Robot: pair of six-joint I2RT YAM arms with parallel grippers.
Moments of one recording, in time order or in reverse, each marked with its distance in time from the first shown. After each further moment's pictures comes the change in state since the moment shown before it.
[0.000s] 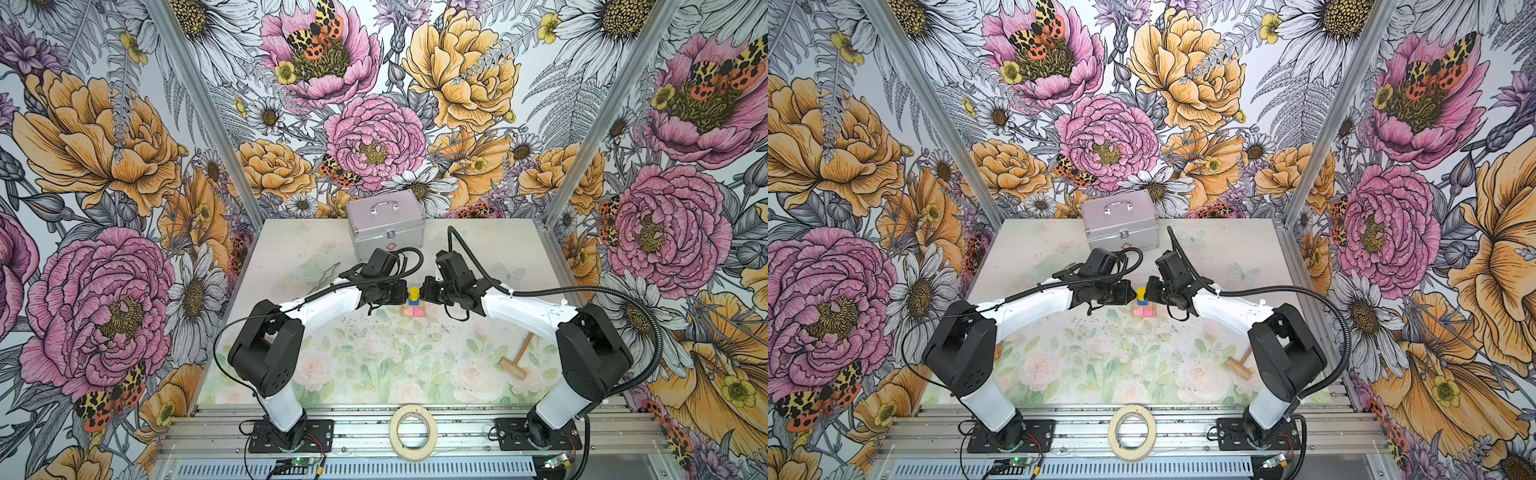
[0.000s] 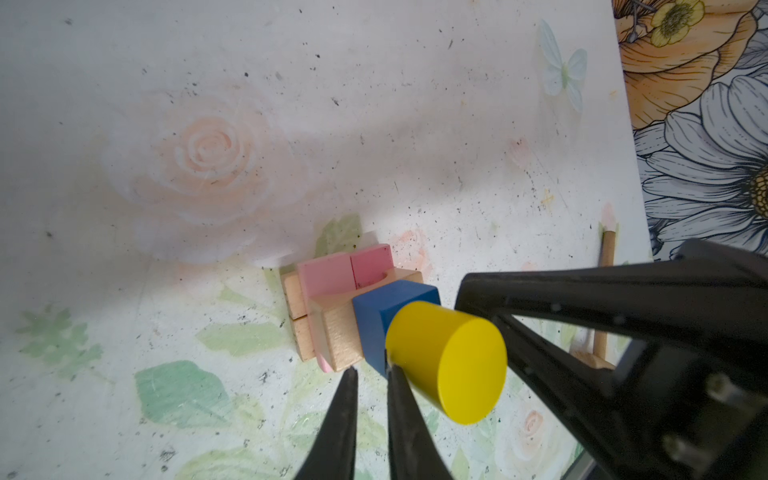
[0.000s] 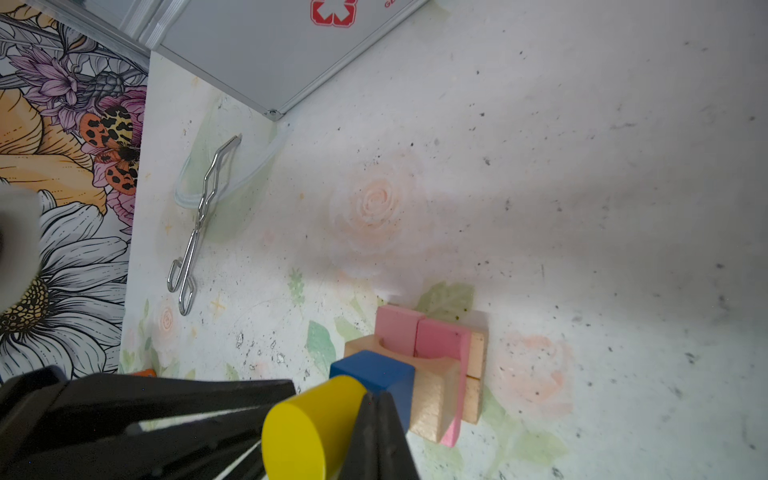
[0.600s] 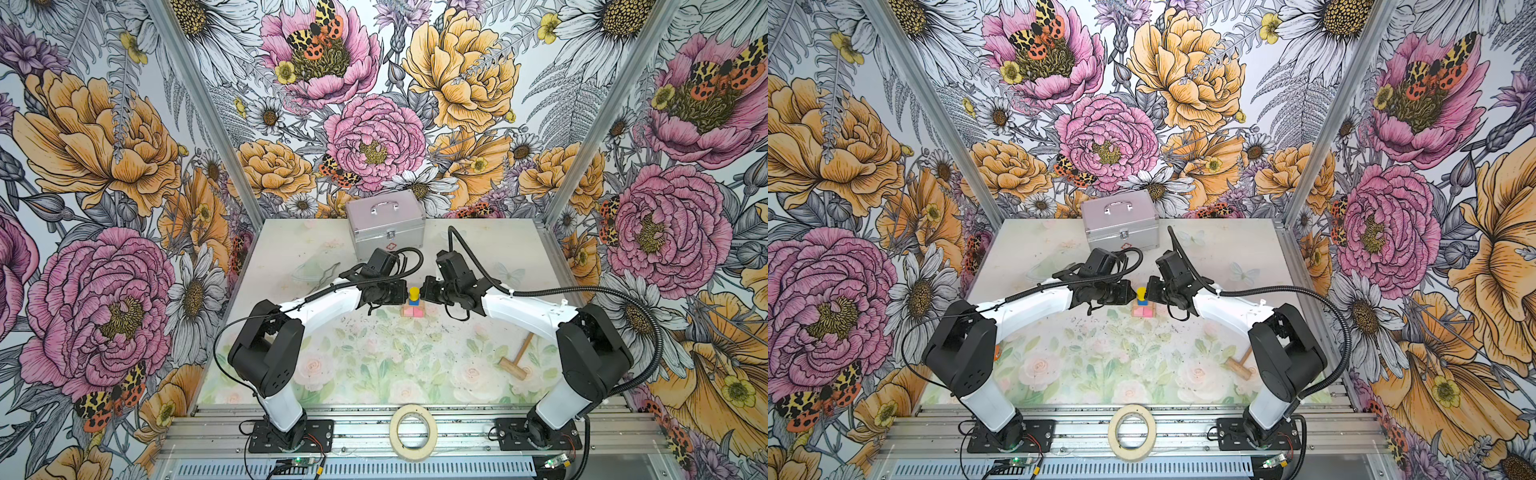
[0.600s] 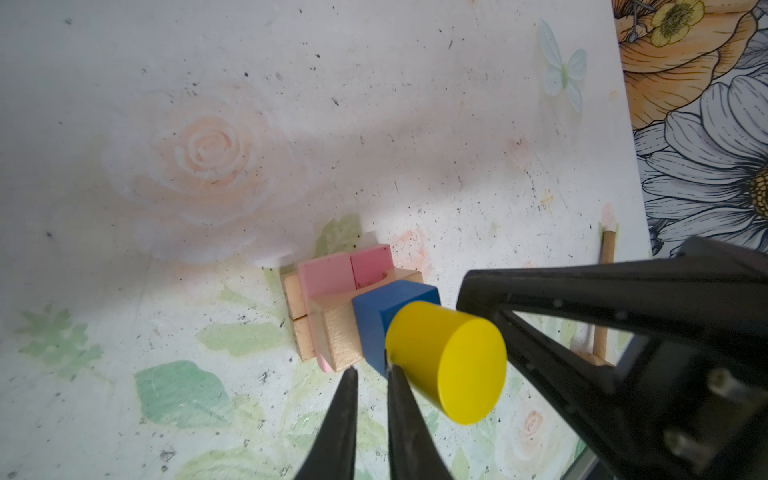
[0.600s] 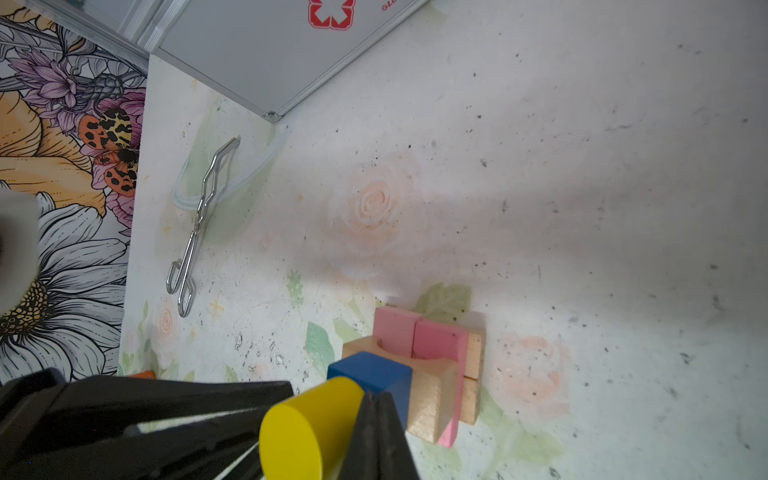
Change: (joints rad) left arm 0.000 0.000 0.000 0.000 0.000 0.000; right arm -0.009 -0.001 -0.001 0.000 0.004 0.000
